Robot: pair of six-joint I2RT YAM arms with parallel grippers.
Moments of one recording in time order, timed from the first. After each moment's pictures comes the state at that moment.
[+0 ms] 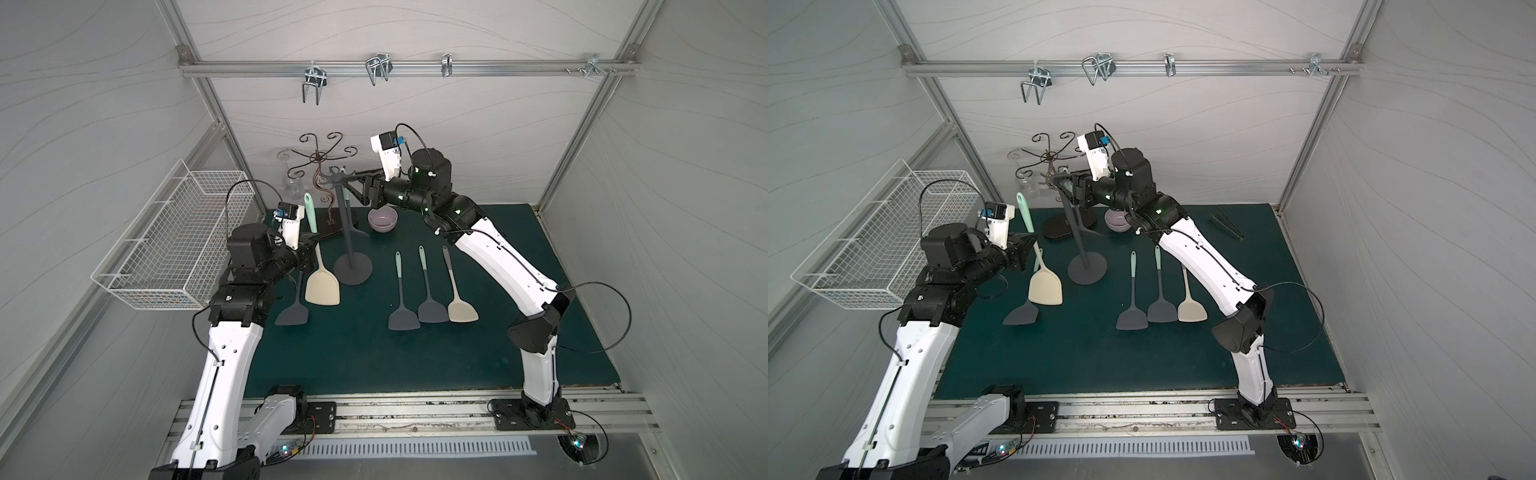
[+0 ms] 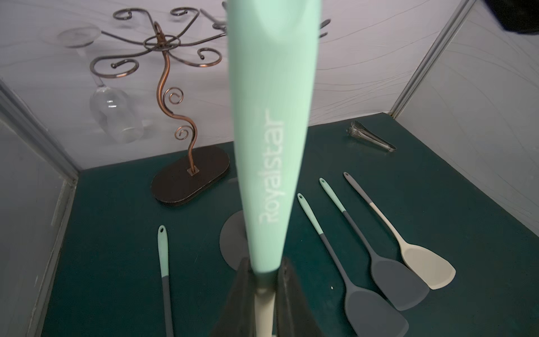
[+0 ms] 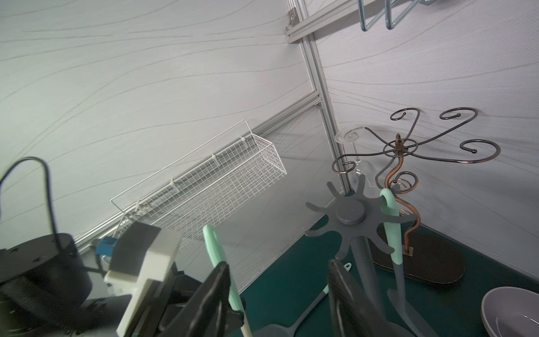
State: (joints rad) left arm 0.03 0.97 1.18 -0.63 0.37 0.04; right arm 0.85 1.94 2.26 -0.36 -0.33 0.35
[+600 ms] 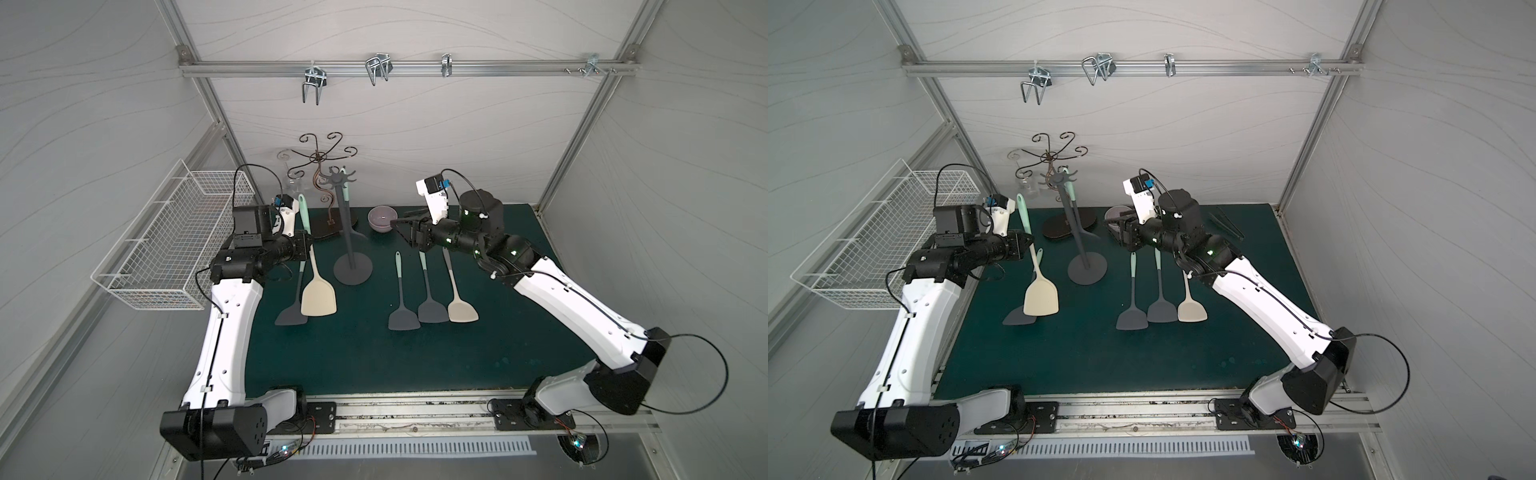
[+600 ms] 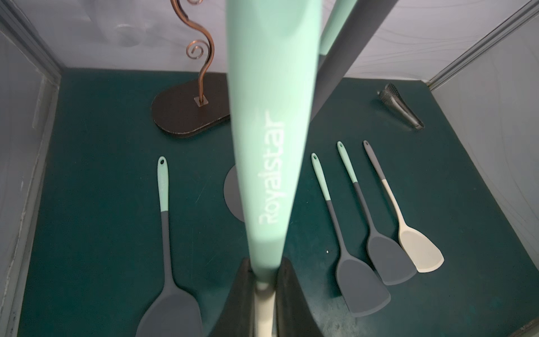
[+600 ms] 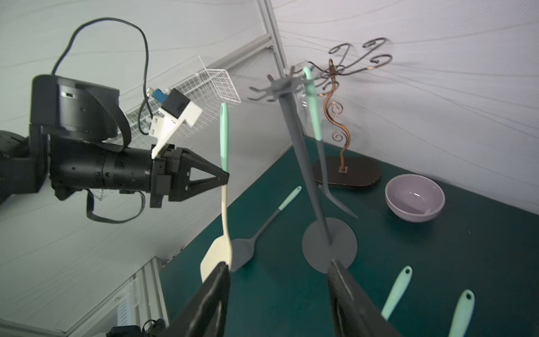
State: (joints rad) left arm 0.08 1.26 1.41 -0.91 0.35 -0.02; right arm 0.79 1.39 1.48 -0.33 -0.22 0.26
